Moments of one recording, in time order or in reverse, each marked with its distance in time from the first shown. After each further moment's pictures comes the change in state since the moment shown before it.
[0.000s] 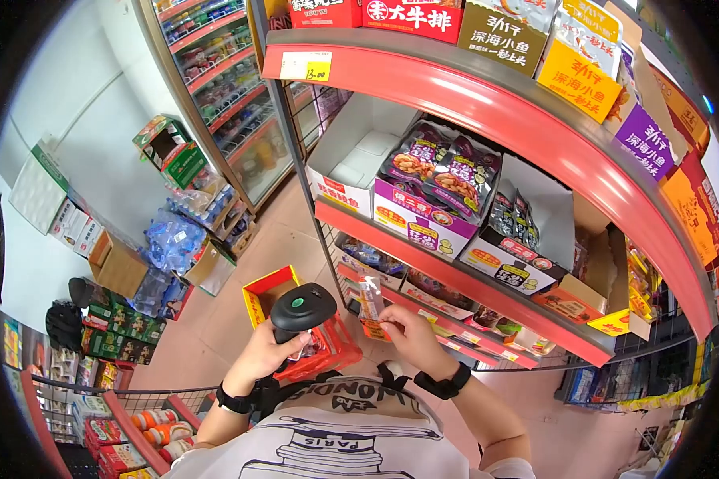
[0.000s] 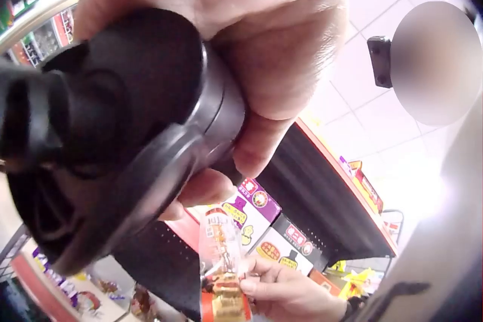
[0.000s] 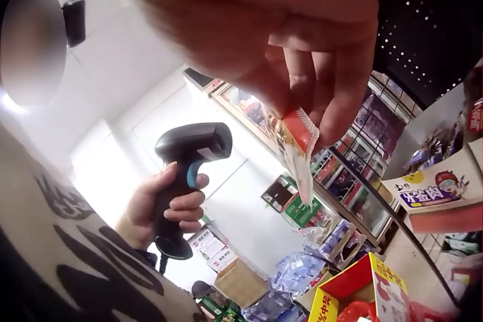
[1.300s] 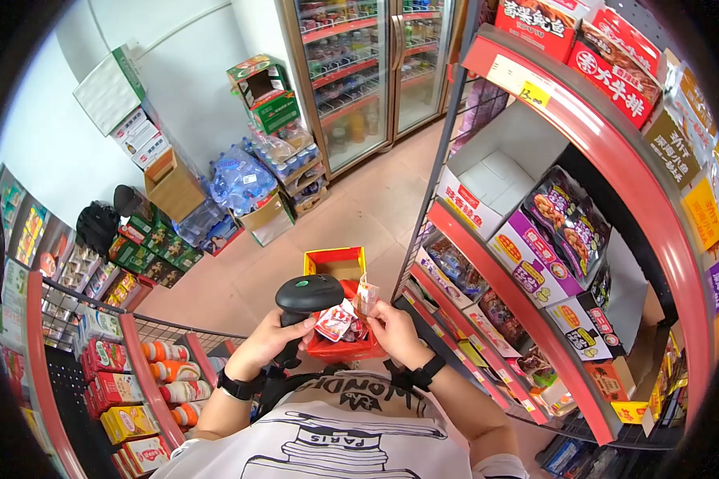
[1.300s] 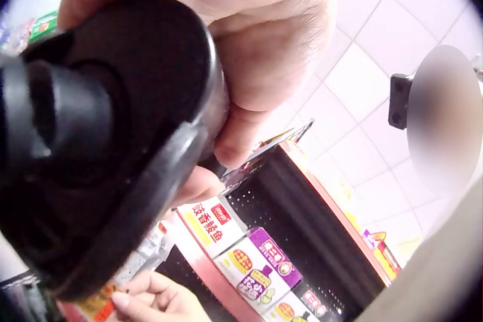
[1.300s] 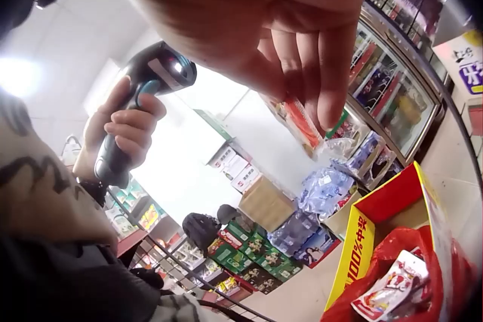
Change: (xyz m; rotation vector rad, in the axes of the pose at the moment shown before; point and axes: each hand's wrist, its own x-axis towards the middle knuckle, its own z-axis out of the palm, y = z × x) left_hand -0.062 -0.020 -0.068 -0.425 0.201 -0.159; right_hand 0.068 0.017 0.138 -0.097 -0.317 -0.095
